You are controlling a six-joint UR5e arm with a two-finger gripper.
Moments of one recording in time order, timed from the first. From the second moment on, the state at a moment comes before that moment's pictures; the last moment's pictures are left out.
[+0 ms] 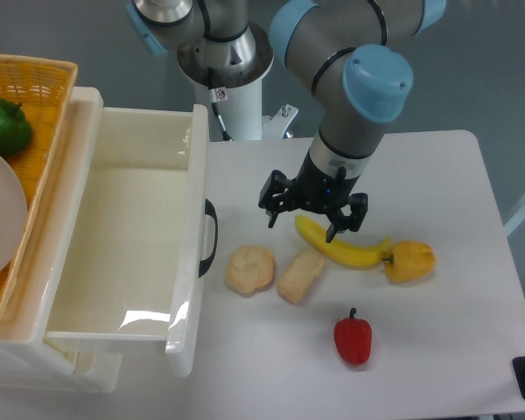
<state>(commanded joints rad) 2.60 -1.83 -1.51 -1.34 1.31 0.74</state>
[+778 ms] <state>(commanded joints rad) 2.63 -1.83 -1.56 -1.34 1.44 0.79</state>
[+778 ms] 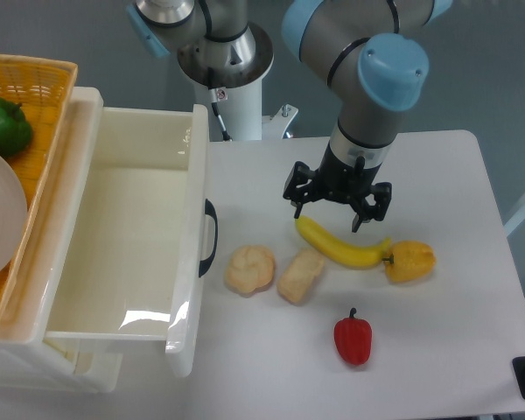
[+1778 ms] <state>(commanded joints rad) 2.60 -1.91 -1.66 -1.22 1.47 0.99</state>
